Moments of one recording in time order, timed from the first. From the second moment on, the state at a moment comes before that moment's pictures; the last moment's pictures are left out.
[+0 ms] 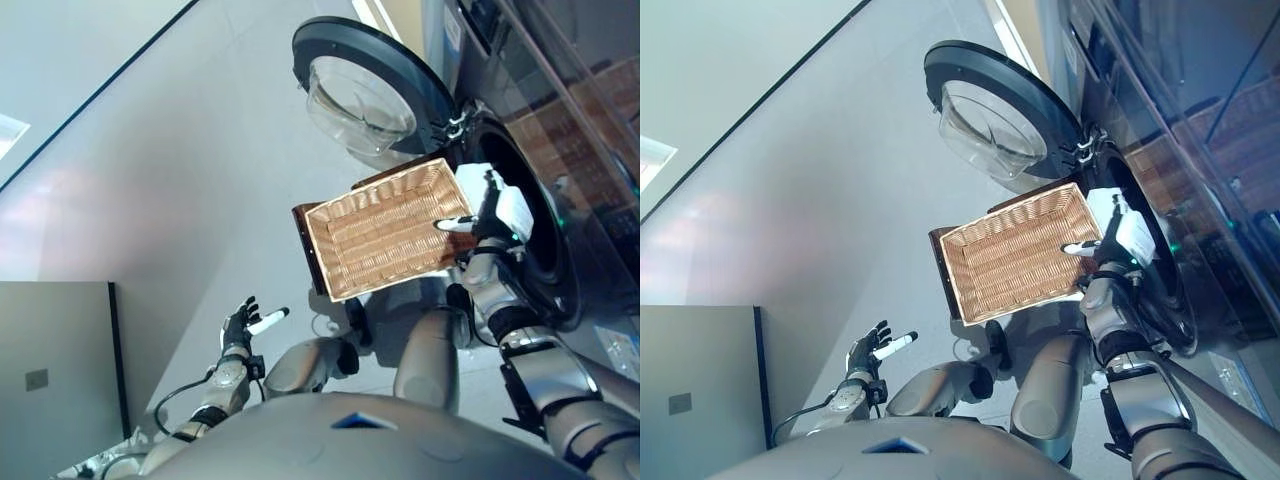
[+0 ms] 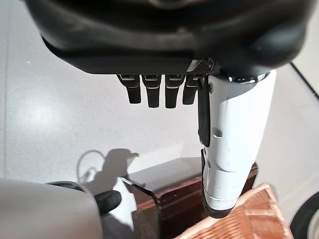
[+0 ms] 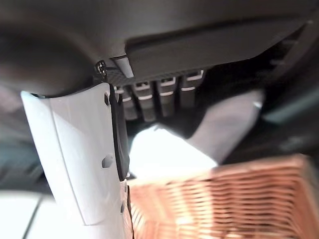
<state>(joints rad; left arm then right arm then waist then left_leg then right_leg) 0.09 0.07 -0.28 1.06 -0.38 -0.27 0.20 -0.35 -0.47 0.17 0.97 -0.16 -0.04 -0.58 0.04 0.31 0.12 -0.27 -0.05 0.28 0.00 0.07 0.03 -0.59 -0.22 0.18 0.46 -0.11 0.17</state>
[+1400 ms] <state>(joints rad) 0.07 0.07 -0.29 0.91 -0.39 -0.31 0.17 -0.71 -0.65 0.55 1.25 -0.72 0.20 -0.63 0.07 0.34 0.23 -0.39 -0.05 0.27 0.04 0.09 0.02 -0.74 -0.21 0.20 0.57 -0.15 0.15</state>
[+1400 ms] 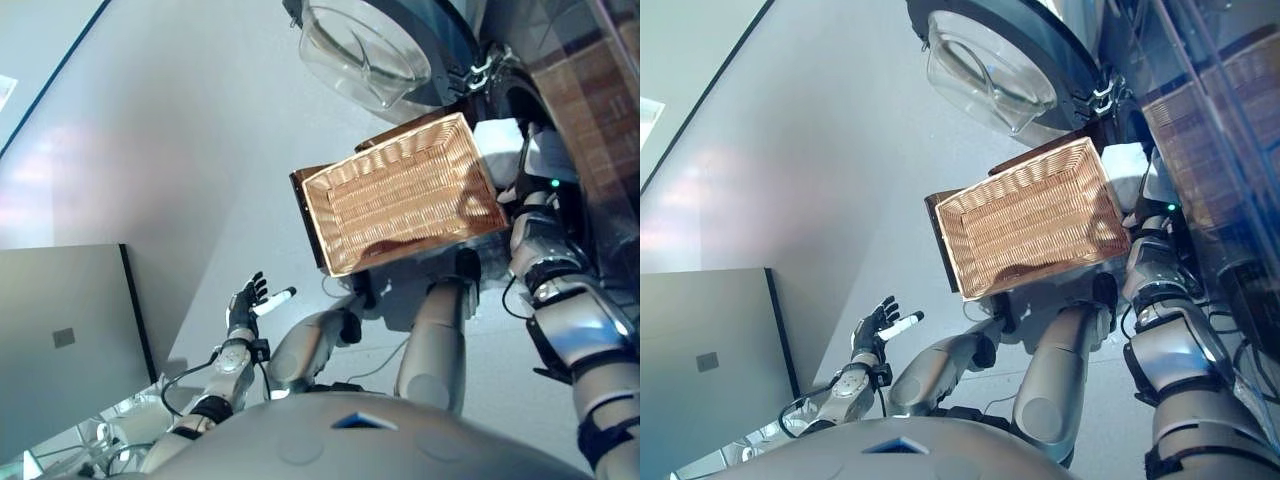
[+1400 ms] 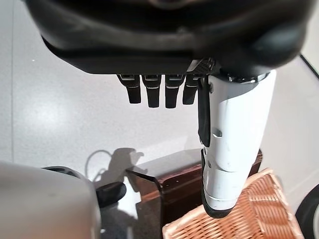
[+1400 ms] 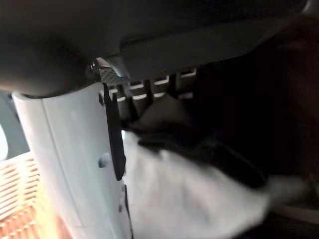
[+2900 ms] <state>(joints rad) 0.05 0.07 -0.30 0.89 -0.40 -0.31 0.20 -0.79 -0.60 0.54 1.36 -0.70 0.26 -0.70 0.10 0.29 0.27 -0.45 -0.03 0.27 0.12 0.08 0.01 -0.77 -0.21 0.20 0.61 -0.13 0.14</state>
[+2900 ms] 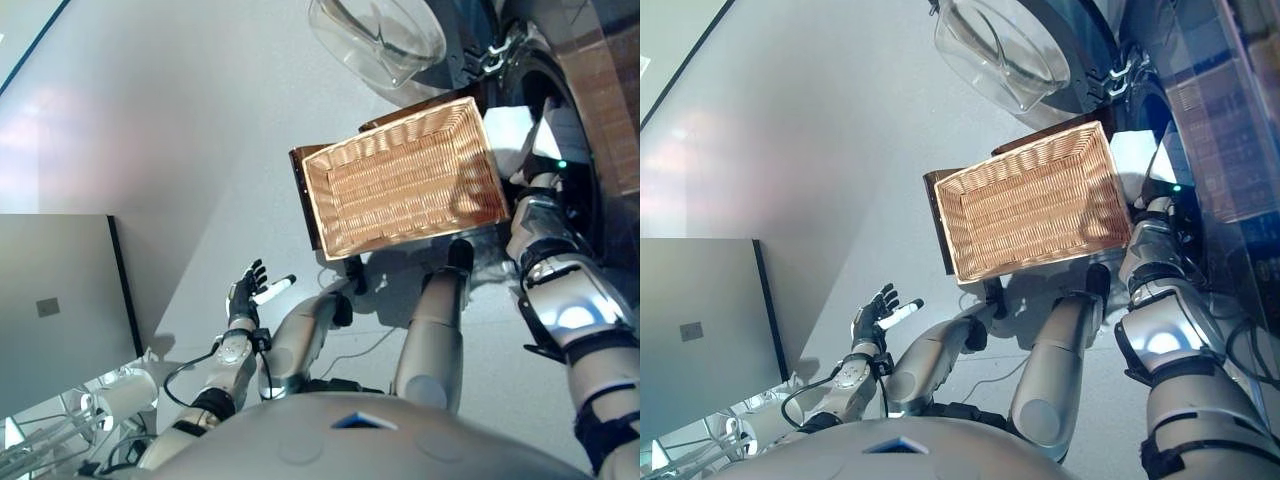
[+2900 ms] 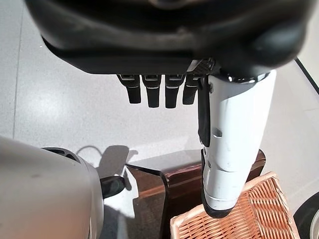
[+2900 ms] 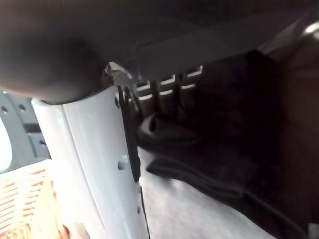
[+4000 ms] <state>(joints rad) 0.06 0.08 -0.29 0.89 -0.41 -0.31 0.20 -0.85 -0.62 0.55 1.32 -0.62 0.19 -0.67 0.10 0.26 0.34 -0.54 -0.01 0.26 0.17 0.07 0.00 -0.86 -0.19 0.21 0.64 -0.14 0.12</state>
